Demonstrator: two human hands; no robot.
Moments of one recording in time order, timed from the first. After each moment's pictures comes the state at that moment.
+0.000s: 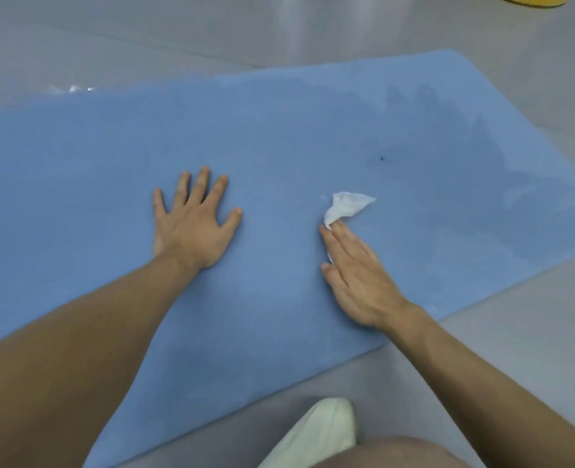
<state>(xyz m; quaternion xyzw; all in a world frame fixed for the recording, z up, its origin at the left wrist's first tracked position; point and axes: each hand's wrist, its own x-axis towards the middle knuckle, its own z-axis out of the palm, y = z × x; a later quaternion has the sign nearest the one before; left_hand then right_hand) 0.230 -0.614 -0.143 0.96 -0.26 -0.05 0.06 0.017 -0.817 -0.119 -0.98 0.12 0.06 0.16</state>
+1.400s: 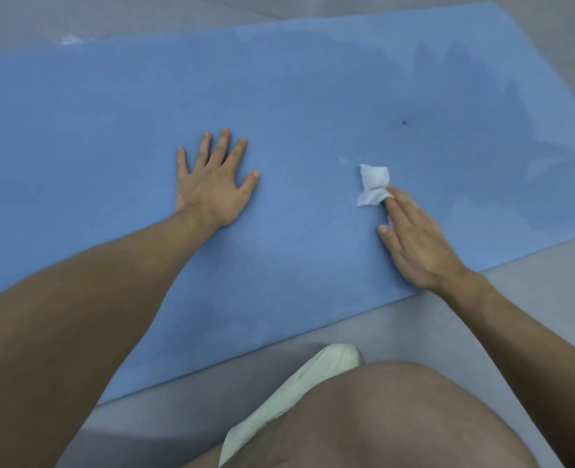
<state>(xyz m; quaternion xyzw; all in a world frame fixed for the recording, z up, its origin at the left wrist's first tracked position) 0.224 -0.608 -0.137 0.95 -0.28 -0.08 0.07 -0.021 -0.874 -0.122 -0.98 0.16 0.07 0.12</state>
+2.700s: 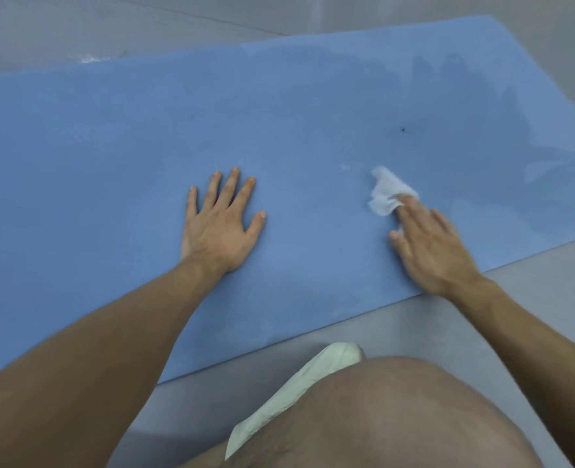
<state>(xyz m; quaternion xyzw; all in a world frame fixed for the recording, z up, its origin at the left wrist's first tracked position) 0.166 -0.580 -0.137 0.95 -0.29 -0.06 0.07 -0.039 -0.884 -0.125 -0.99 0.14 0.02 0.02</state>
